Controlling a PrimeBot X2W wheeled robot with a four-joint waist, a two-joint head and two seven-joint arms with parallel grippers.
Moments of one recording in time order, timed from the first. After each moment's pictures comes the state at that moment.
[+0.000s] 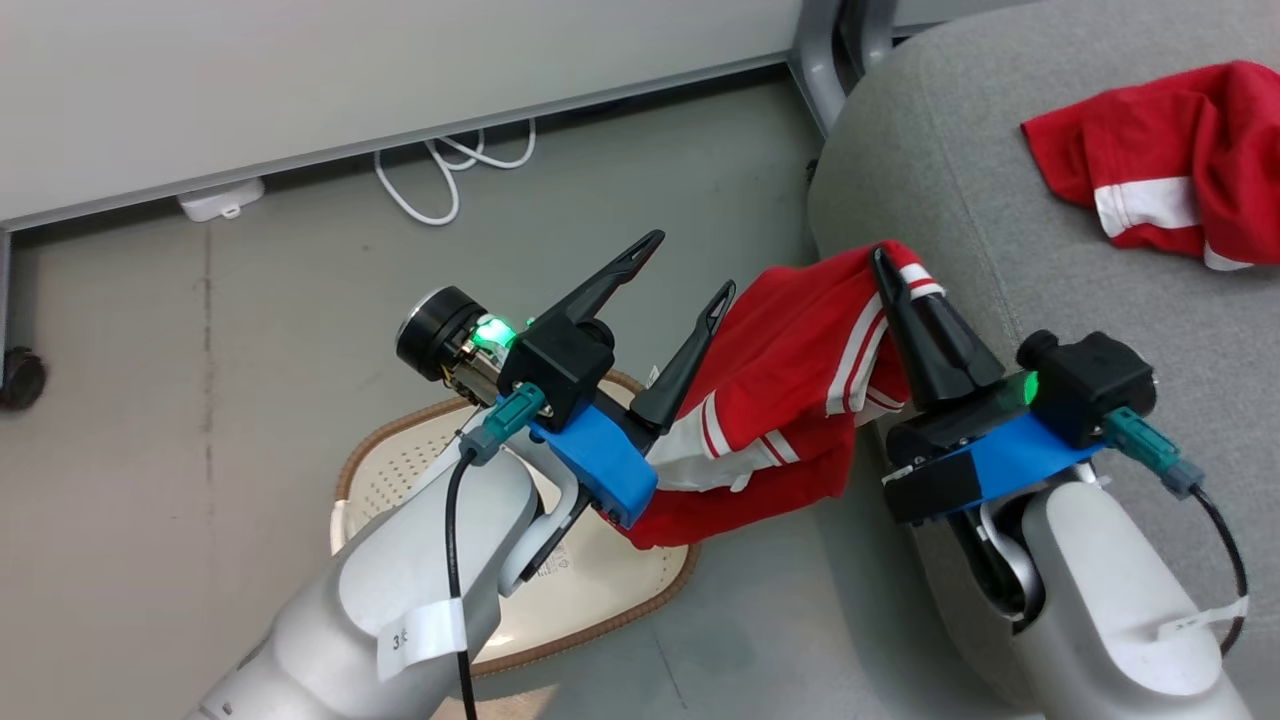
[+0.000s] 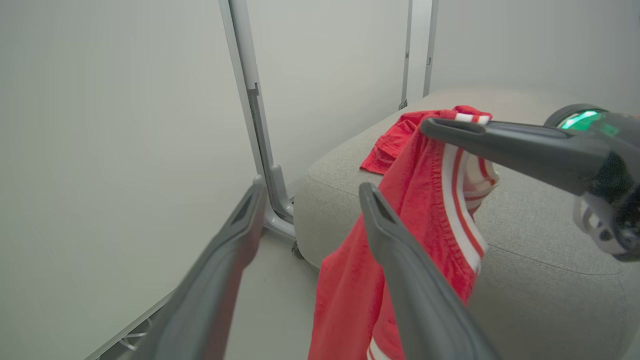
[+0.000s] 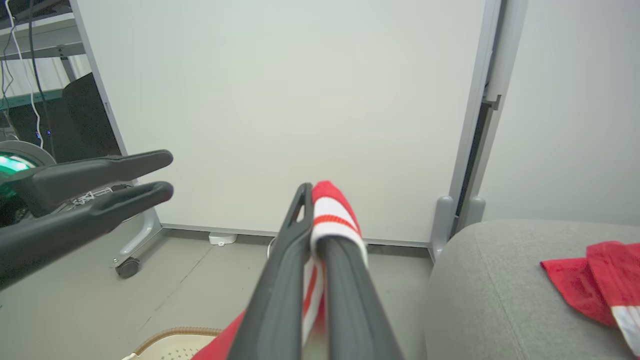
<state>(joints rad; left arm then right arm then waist) -0.72 0.19 -0.86 0.47 -0.47 -0.06 -0.26 -0.46 -0.14 0.26 0.29 0.24 0.13 -0.26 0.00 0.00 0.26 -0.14</state>
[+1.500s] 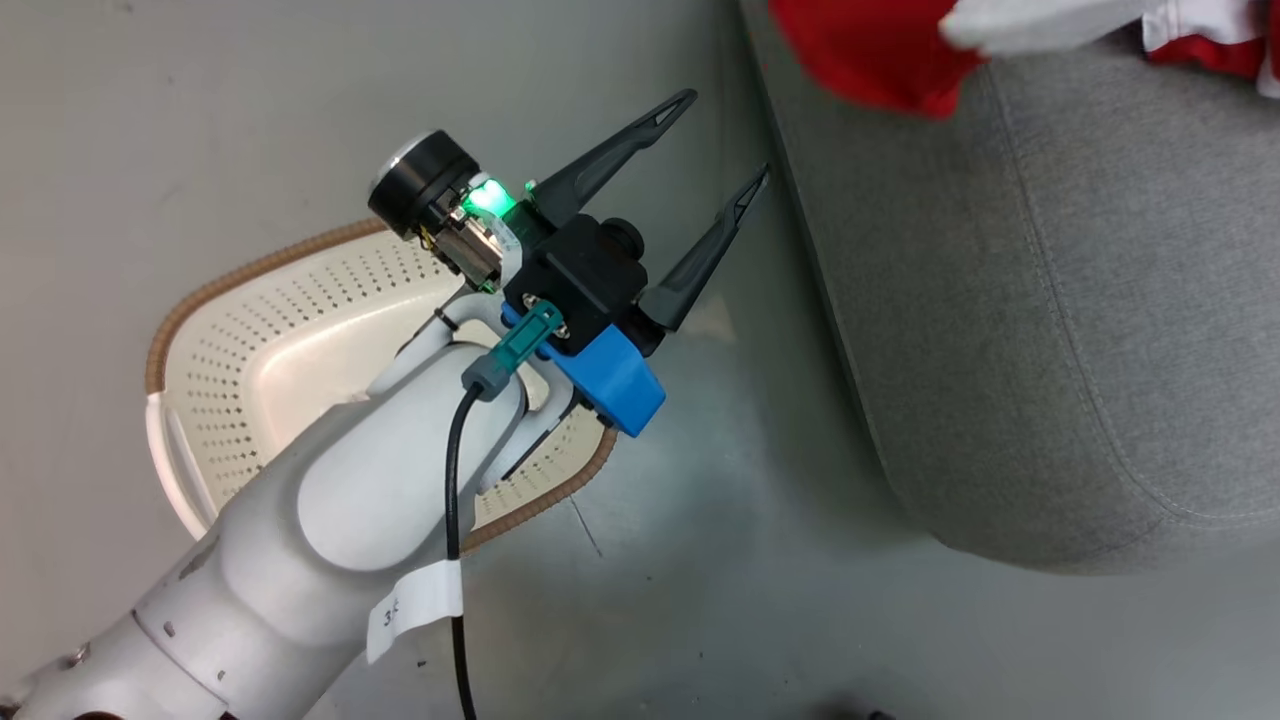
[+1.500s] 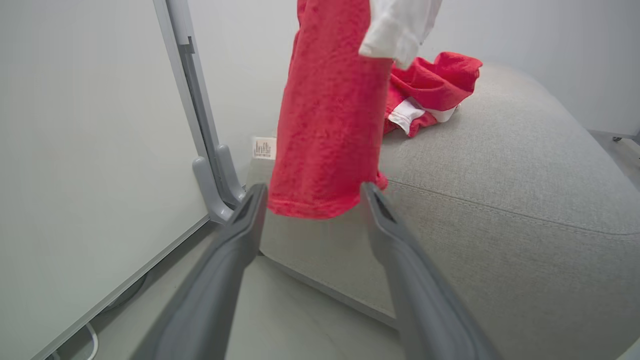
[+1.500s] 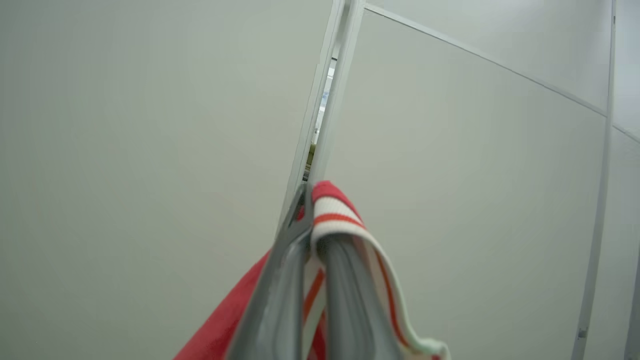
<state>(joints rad) -0.90 0.26 -0.89 0.36 -0.36 -0.06 -0.21 -0.99 -0.31 -0.20 0.04 0.20 0.13 -0.26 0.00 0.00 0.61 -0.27</state>
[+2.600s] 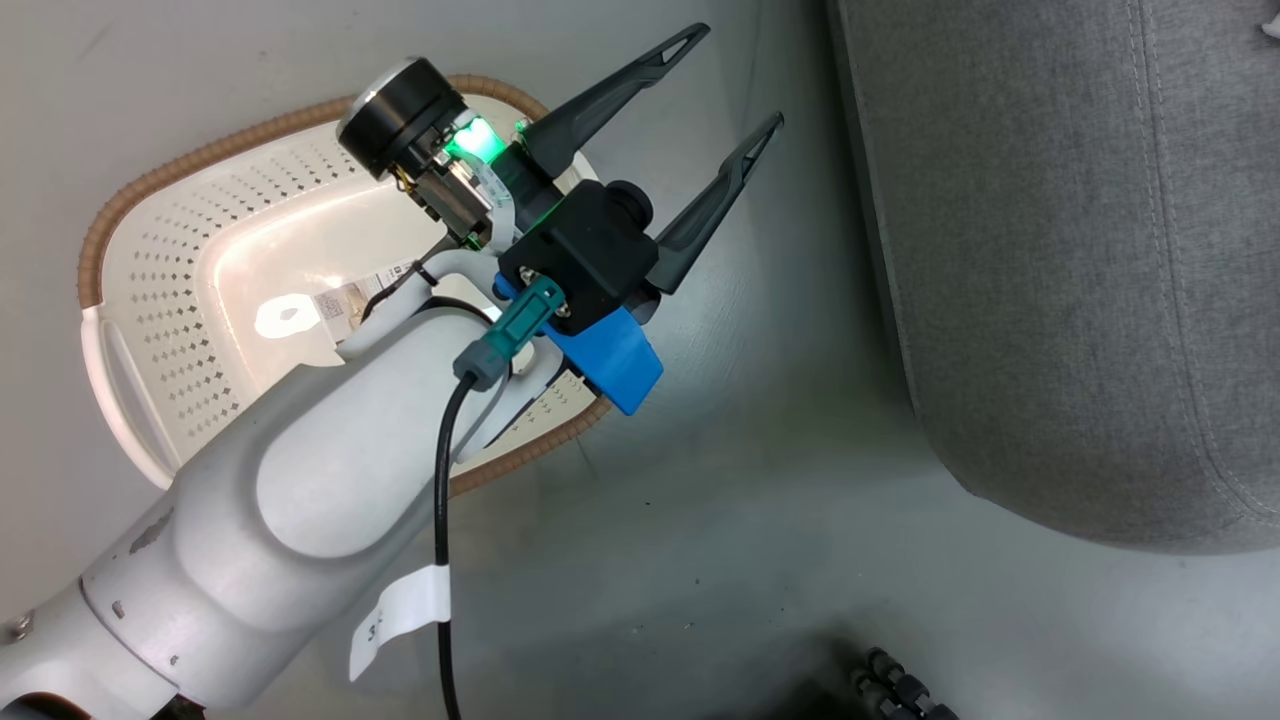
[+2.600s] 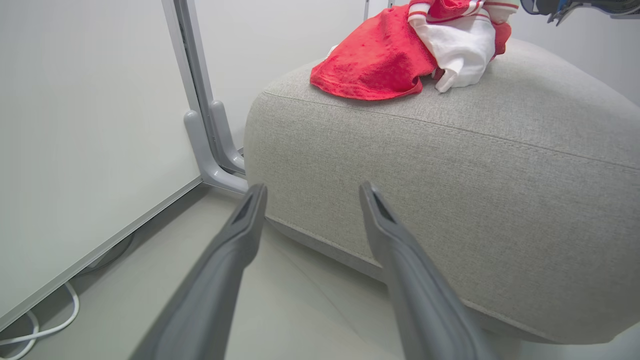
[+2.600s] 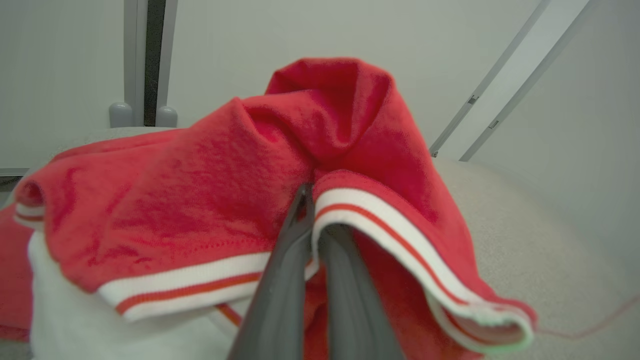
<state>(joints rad) -0.98 0.32 -0.92 0.25 -0.33 -0.04 -0.16 -0.88 -0.45 -0.38 0.58 0.10 0.13 -0.26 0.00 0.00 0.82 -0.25</state>
